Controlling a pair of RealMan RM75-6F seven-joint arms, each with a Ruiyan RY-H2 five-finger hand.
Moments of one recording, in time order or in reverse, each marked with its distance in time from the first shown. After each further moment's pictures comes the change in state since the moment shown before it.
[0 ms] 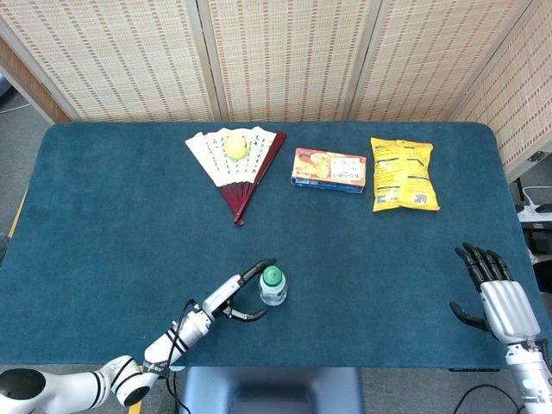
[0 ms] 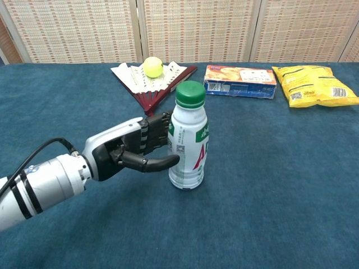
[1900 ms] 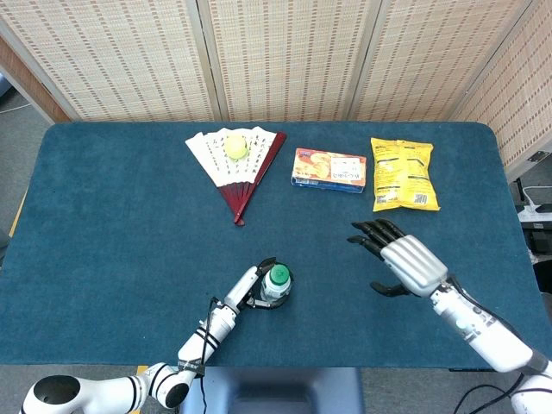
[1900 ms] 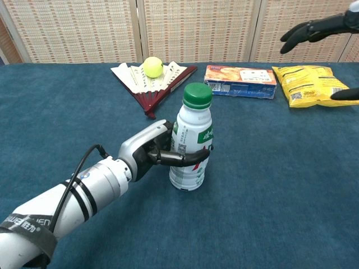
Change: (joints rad) left arm 0.001 -0.205 -0.141 0.054 -0.247 -0.111 0.313; right arm 0.459 0.223 0.141 -0.288 -0.015 -0.557 0.074
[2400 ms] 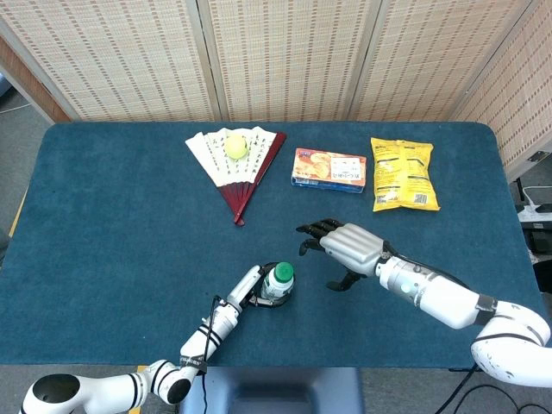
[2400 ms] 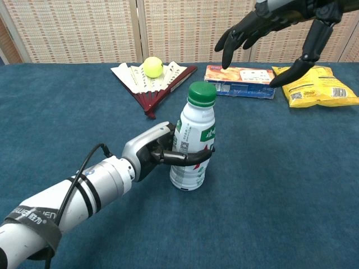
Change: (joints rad) left arm -0.011 0.007 -0.034 -0.007 -0.017 -0.061 -0.010; right arm 0.396 0.103 0.107 -0.080 0.340 -0.483 0.035
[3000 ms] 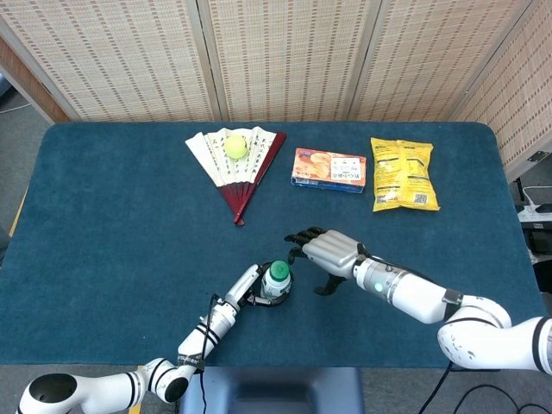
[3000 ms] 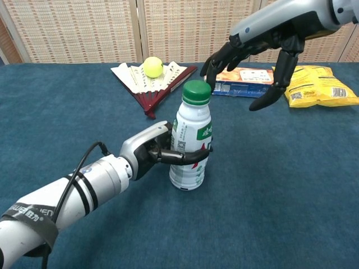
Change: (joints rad) left arm 0.001 0.014 -0.005 -0.002 0.015 -0.009 -0.013; right arm 0.204 -0.098 -0.158 0.014 0.292 0.035 -0.231
